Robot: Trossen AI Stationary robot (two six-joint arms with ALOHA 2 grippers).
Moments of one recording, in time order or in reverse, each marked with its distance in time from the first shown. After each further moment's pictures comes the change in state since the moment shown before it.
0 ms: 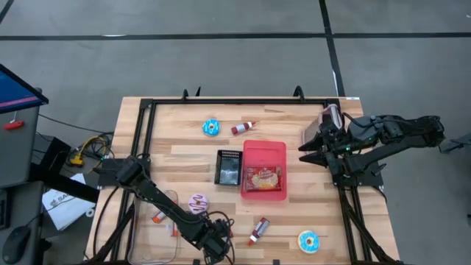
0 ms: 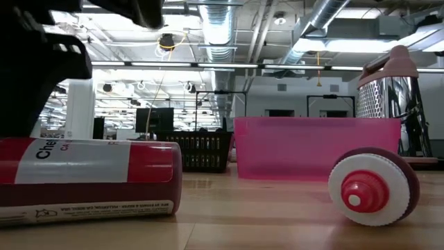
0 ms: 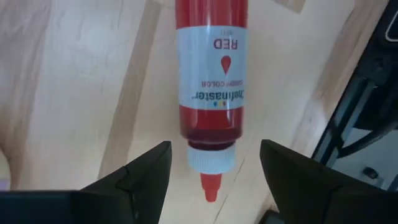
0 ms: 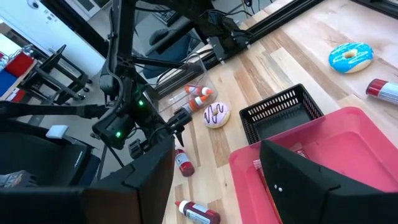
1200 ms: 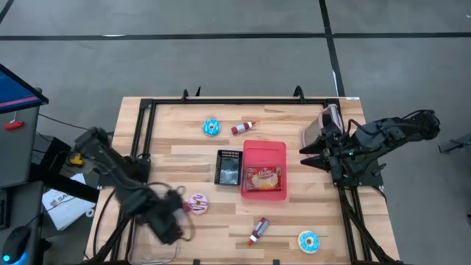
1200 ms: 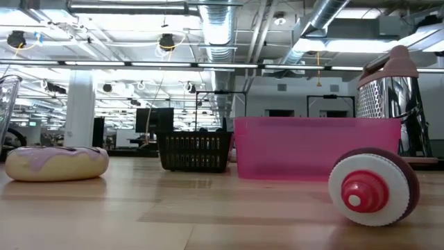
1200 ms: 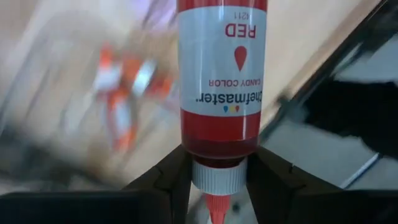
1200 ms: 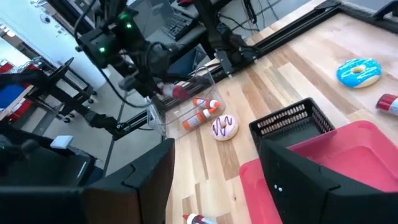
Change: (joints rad) left arm -0.144 -0.555 -0.097 -0.495 0.025 -0.504; right arm 0.163 0.002 0.000 0.054 0.179 0.035
